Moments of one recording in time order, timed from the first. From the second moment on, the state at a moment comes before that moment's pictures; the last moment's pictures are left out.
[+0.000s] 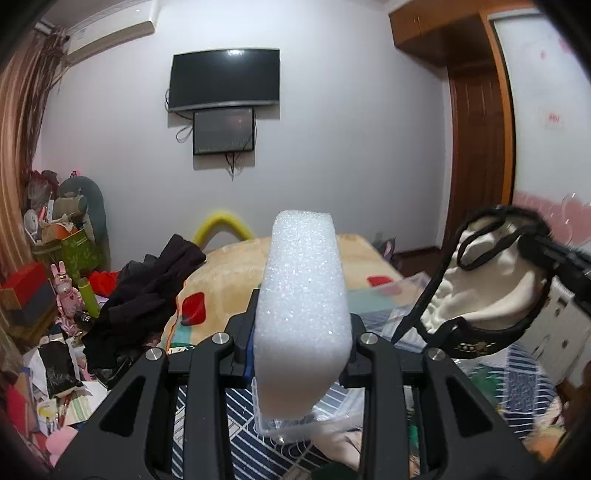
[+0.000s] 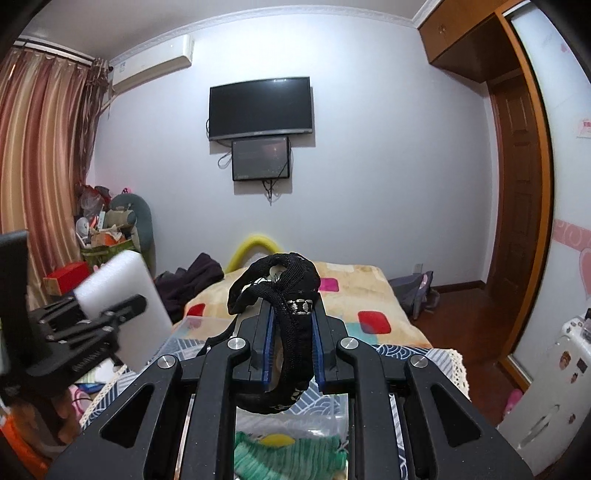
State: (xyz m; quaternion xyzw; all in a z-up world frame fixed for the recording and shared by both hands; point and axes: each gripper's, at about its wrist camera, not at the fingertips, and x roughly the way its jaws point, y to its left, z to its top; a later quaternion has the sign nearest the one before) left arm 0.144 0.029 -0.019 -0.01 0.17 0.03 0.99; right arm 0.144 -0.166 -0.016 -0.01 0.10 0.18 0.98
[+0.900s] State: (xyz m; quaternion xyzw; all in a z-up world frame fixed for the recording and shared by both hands) left arm 0.209 -0.025 -0.082 0.05 0.30 -0.01 0.95; right arm 0.194 -0.173 -0.068 -0.03 0.26 0.17 0.95
